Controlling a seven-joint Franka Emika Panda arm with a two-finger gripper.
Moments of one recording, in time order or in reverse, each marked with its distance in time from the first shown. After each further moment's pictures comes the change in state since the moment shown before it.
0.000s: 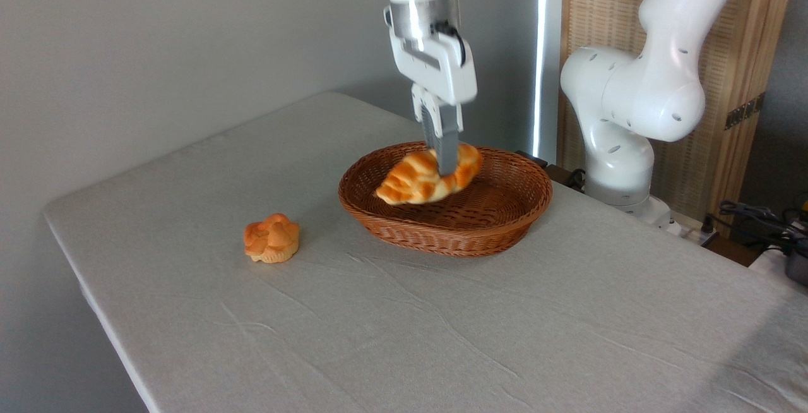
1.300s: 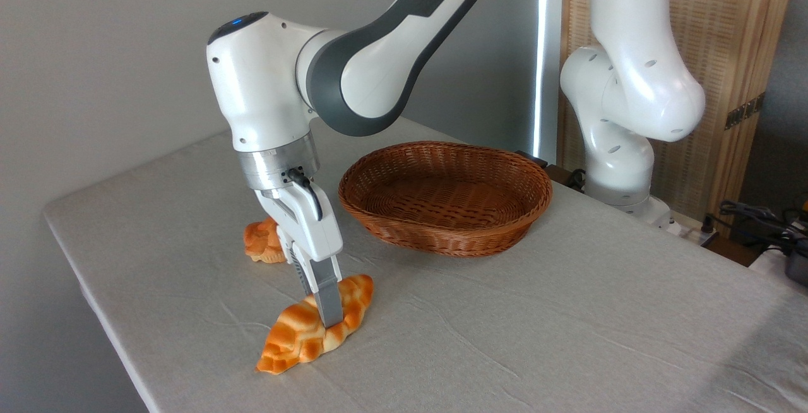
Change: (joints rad) arm 0.009 0.831 0.124 0.540 0.166 0.260 -0.157
